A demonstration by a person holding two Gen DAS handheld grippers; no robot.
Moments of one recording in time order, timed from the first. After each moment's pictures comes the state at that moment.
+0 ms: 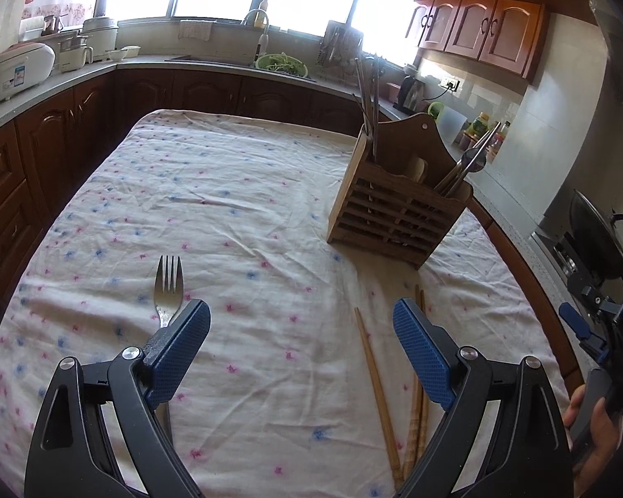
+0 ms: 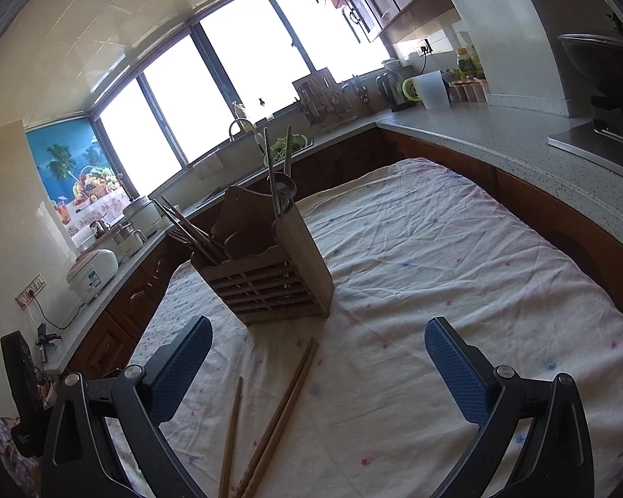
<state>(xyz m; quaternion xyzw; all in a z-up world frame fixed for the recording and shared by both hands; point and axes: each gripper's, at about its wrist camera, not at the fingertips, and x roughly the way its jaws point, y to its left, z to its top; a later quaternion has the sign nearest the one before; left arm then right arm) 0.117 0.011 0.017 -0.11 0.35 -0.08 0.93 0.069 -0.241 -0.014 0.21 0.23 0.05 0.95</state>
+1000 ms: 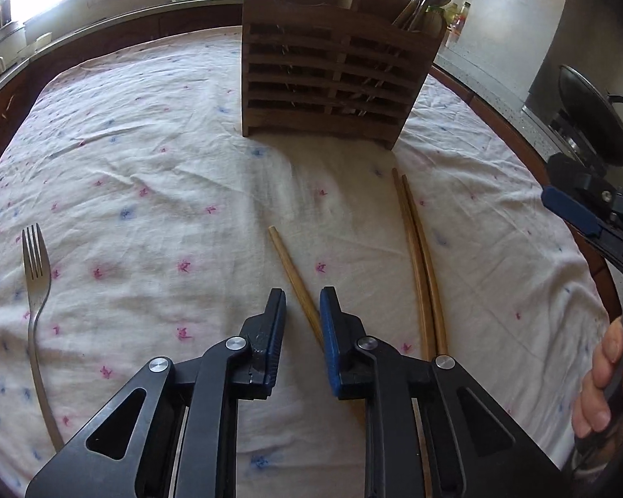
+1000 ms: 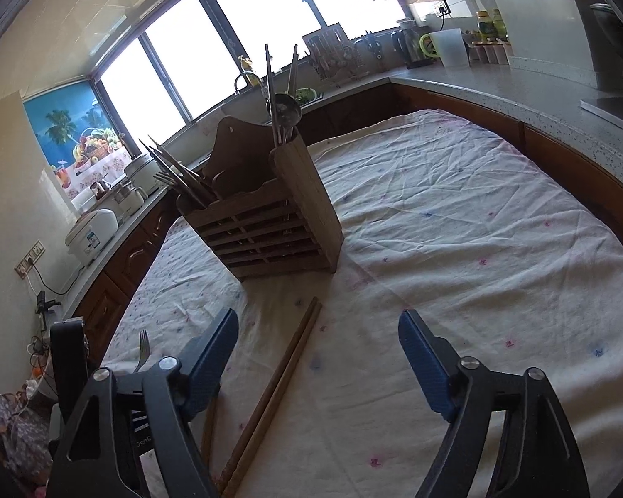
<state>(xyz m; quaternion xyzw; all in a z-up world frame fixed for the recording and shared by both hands) 0.166 -0.070 -0.057 0.01 0.47 -0.17 0.87 0.109 -0.217 -0.052 0.19 0.30 0.08 0.93</state>
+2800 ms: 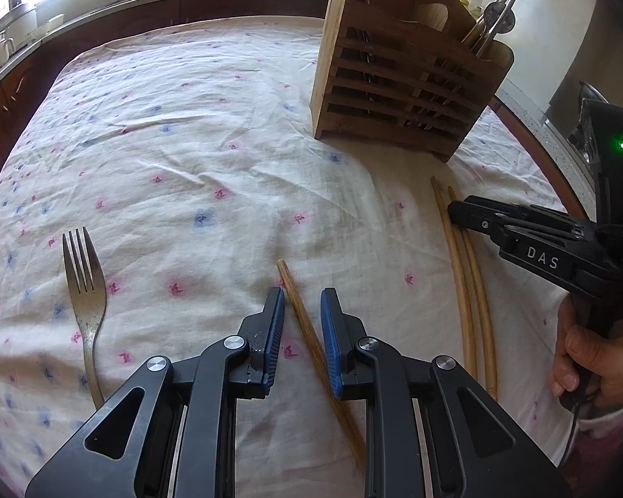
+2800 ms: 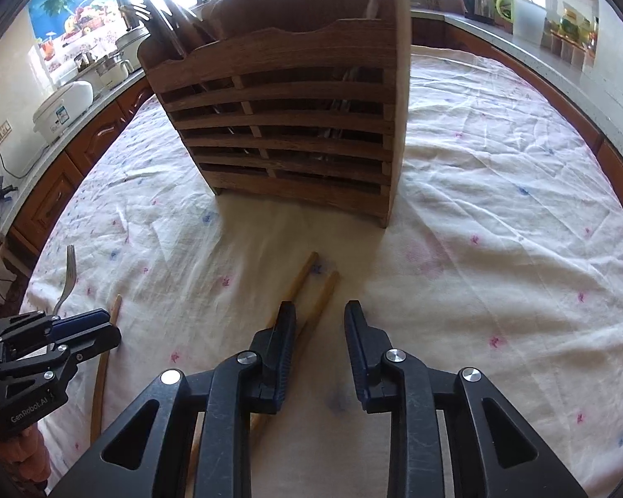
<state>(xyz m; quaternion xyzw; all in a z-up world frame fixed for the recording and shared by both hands) 0.190 -0.026 -0.053 0.00 0.49 -0.15 0.86 0.204 -0.144 -0.093 0.02 0.45 0.09 0.89</state>
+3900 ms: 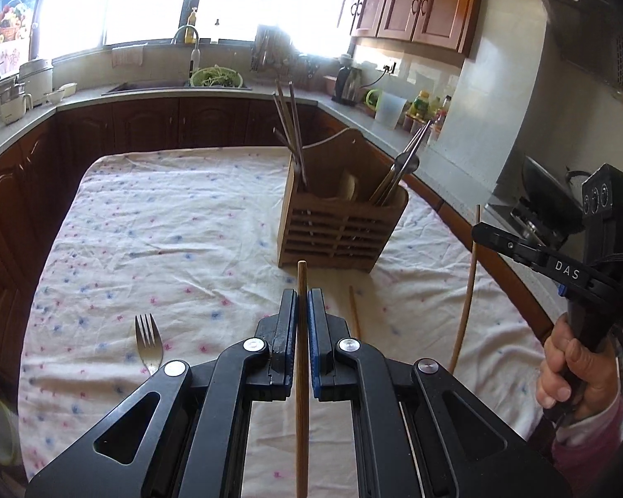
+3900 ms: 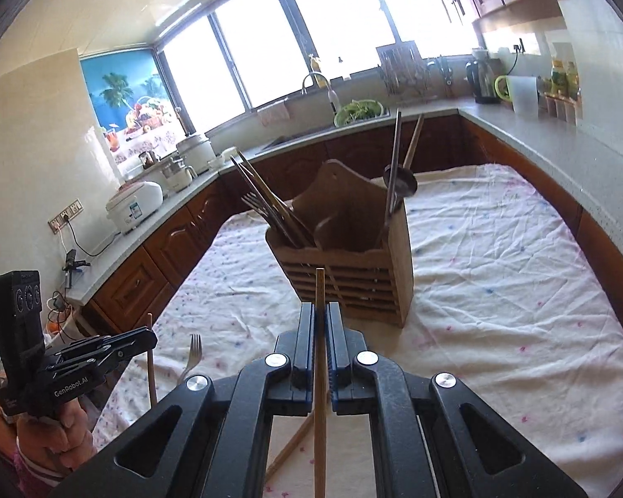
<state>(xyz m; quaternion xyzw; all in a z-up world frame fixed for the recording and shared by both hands) 0.119 0.000 0.076 -0.05 0.33 -0.19 0.93 0.109 -0.183 0.037 0.12 0.26 0.16 0.94</state>
